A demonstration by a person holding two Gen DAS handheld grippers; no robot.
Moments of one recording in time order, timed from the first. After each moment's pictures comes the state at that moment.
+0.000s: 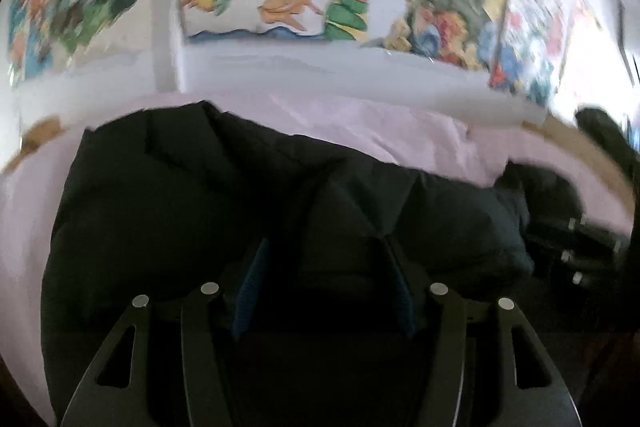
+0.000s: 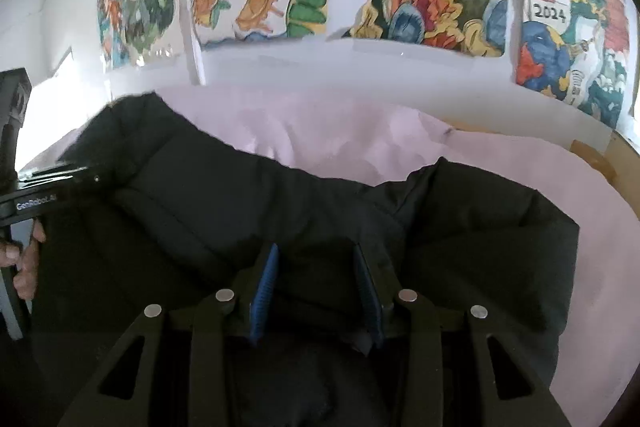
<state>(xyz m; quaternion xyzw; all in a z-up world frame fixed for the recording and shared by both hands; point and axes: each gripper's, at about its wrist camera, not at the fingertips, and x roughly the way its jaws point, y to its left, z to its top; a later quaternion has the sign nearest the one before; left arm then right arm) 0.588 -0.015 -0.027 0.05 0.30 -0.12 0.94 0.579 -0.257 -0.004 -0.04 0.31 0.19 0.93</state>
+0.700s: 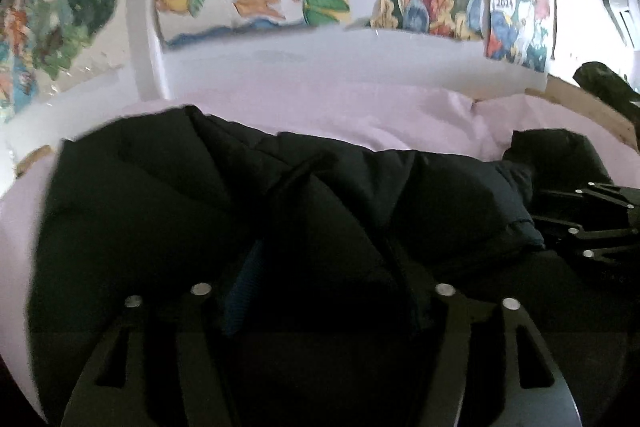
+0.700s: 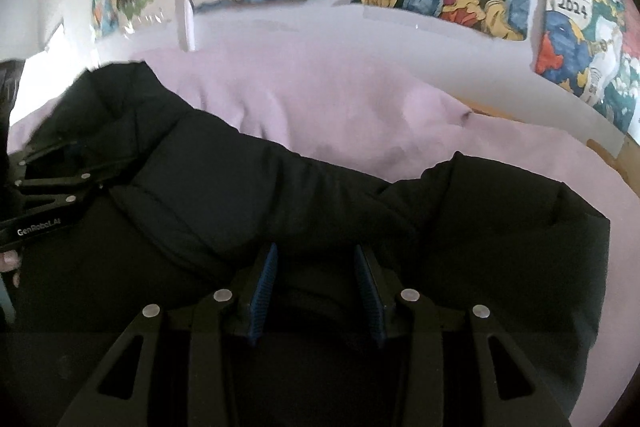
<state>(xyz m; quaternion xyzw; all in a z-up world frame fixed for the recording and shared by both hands) 0.588 -0.018 -0.053 0.09 0.27 -0.11 0.95 0.597 -0.248 -0.027 -0.05 0.31 0.19 0.93</state>
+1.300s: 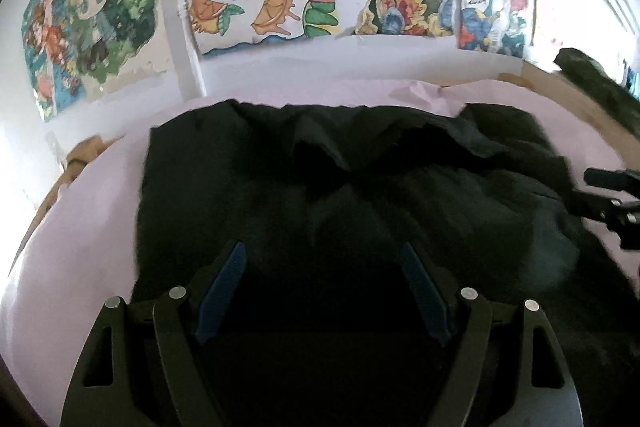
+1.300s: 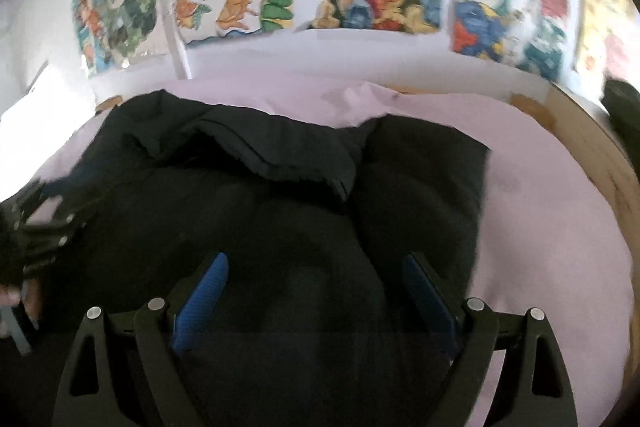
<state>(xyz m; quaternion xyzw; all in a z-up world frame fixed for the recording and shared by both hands) 0.471 -0.027 0.003 0.10 0.33 -0.10 0.93 0.474 -0.286 0.041 0.04 0.37 0.12 0.92</state>
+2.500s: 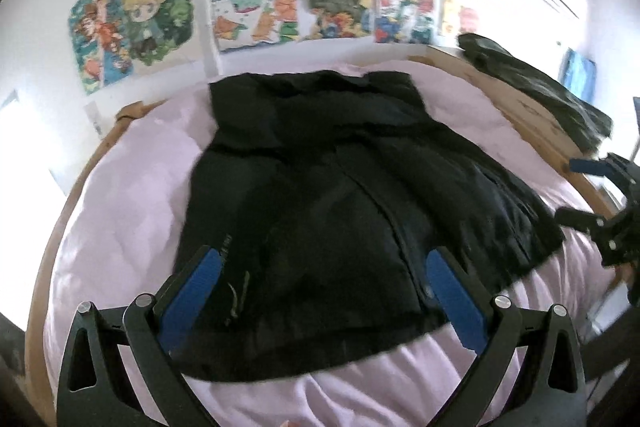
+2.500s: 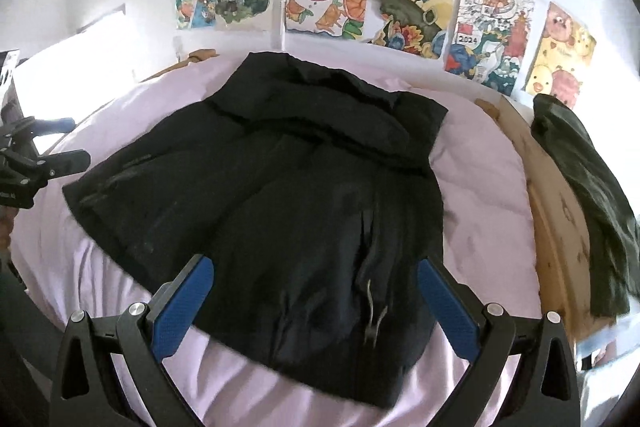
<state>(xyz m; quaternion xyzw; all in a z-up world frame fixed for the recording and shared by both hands) 0.141 0.017 0.053 0.12 0.33 -0.16 0.92 0.108 -0.243 0.091 -0.07 0.34 0.14 0.93</state>
